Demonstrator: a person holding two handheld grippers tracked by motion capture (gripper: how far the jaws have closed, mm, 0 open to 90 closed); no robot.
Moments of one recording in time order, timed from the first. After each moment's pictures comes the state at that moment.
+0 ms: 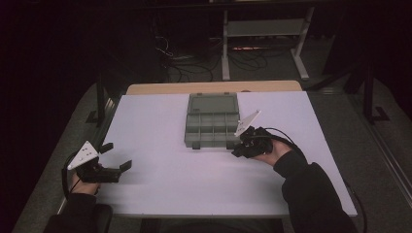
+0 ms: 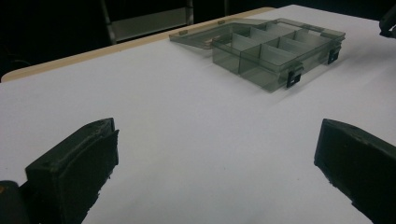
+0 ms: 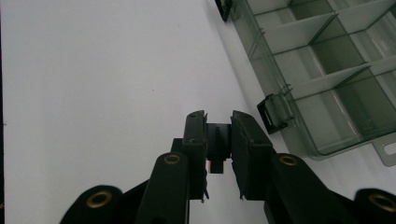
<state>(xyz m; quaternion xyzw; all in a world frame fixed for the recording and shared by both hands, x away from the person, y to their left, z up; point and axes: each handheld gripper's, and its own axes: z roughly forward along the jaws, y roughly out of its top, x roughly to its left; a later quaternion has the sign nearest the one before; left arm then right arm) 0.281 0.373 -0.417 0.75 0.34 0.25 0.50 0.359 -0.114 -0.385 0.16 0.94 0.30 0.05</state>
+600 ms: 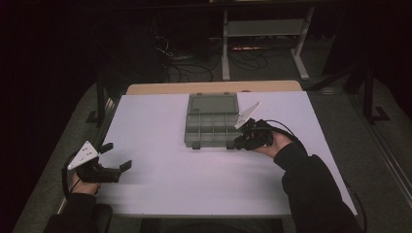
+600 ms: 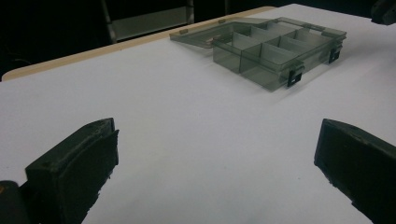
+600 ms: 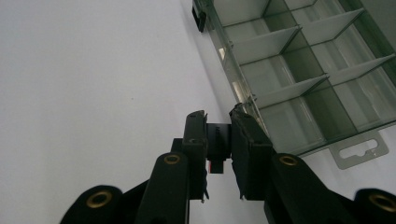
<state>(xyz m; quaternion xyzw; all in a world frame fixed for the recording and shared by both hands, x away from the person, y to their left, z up) 0.281 0.373 -0.417 0.75 0.35 0.25 0.50 0.376 -0.116 -0.372 0.17 0.94 0.29 0.06</state>
